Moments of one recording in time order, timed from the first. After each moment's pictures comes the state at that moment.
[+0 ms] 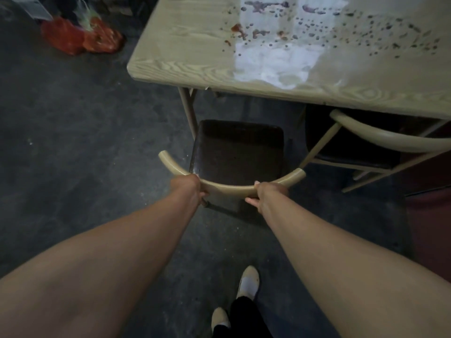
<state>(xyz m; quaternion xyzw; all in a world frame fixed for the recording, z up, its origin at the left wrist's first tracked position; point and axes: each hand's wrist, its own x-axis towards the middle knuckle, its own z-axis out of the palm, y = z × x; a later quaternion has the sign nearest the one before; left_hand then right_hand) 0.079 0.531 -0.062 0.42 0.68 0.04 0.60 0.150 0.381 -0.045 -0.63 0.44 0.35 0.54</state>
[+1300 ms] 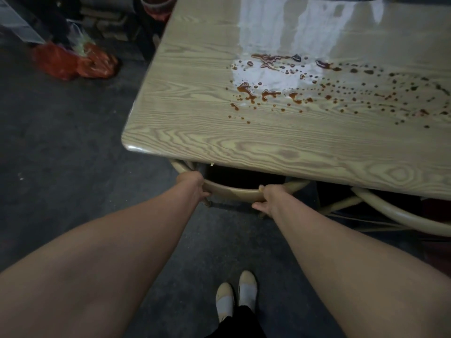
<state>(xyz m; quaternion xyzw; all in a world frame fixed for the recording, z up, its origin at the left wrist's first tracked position) 0.275 0.656 -0.004 0.41 0.67 0.01 0.62 0.344 0.515 -0.053 -0.67 0.39 0.41 0.47</state>
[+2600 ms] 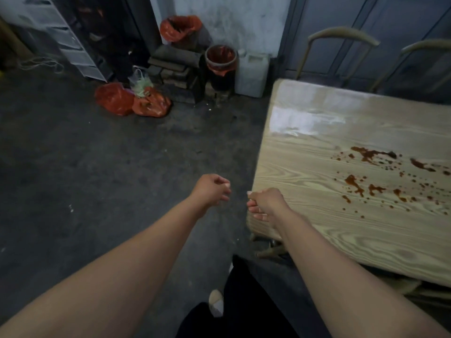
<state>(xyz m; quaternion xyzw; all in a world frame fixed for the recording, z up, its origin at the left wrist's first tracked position) 0.224 1.033 0.145 0.68 0.41 -0.09 0.60 0.298 0.909 0.113 -0.76 0.12 0.44 0.46</state>
